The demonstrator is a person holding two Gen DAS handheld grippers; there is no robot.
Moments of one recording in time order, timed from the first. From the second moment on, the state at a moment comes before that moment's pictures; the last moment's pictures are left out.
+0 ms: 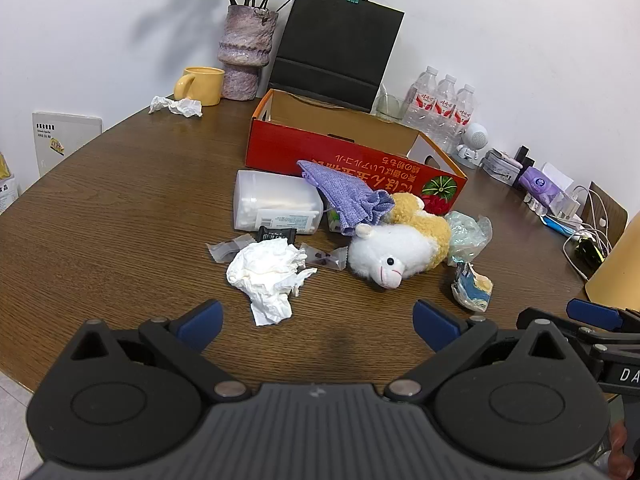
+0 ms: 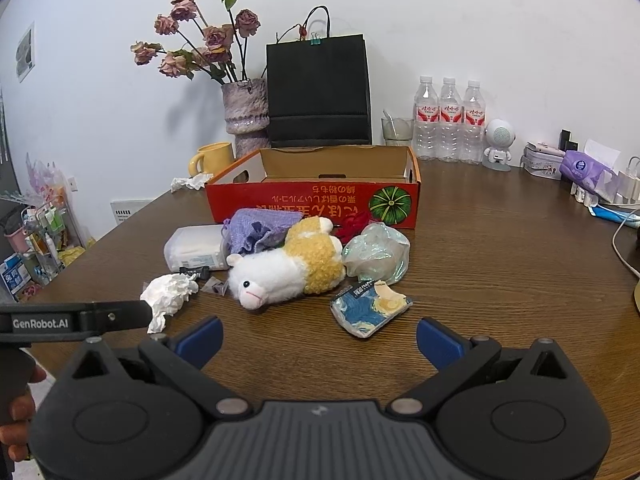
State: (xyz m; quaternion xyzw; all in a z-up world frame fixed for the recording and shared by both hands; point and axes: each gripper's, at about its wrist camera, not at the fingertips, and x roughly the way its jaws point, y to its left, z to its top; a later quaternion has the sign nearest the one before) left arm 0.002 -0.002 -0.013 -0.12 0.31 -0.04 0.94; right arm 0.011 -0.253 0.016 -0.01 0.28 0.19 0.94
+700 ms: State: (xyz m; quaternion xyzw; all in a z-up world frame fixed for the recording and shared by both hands) left arm 0.015 0.001 -0.024 -0.13 0.33 -0.04 0.93; right arm 0.019 -0.251 0.006 -0.01 0.29 0.19 0.94
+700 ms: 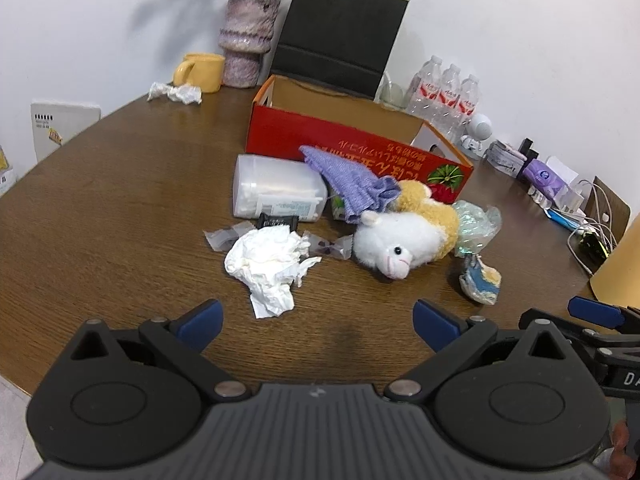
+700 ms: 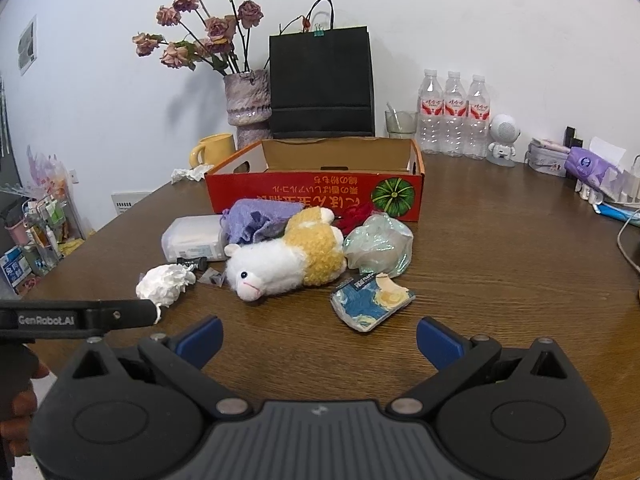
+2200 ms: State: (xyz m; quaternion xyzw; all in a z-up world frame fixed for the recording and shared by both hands) left arm 0.136 0.009 0.050 -0.04 0.26 -0.06 0.96; right arm 0.163 -0.257 0.039 0.00 0.25 0.23 0.94
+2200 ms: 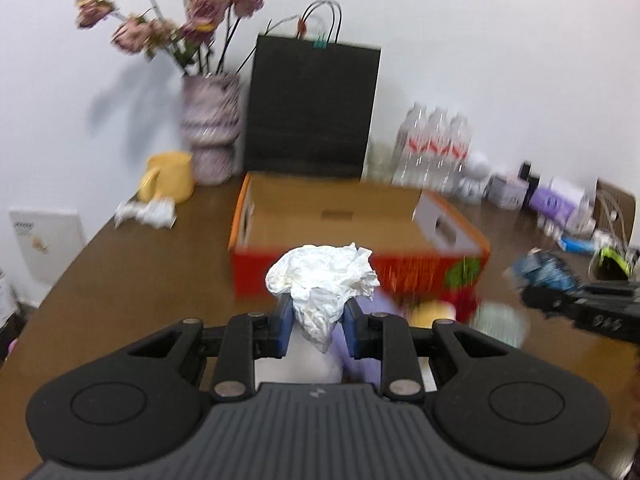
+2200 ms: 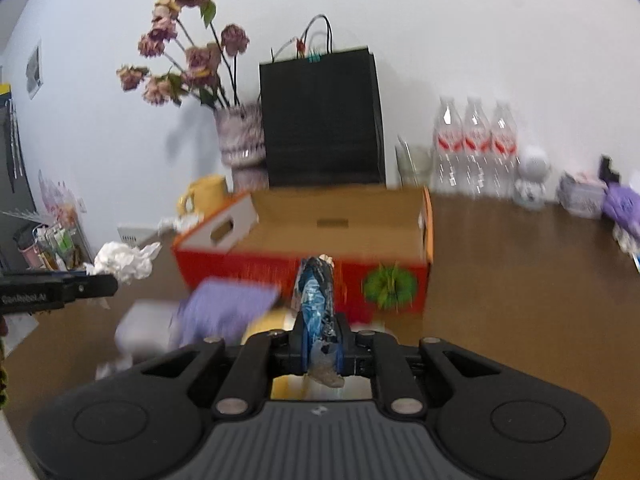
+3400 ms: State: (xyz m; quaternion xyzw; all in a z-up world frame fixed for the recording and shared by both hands) left arm 0.277 0.006 0.051 -0.03 0.28 -0.05 0.96; right arm 0.285 -0.213 0.062 -0.07 0.28 0.23 0.93
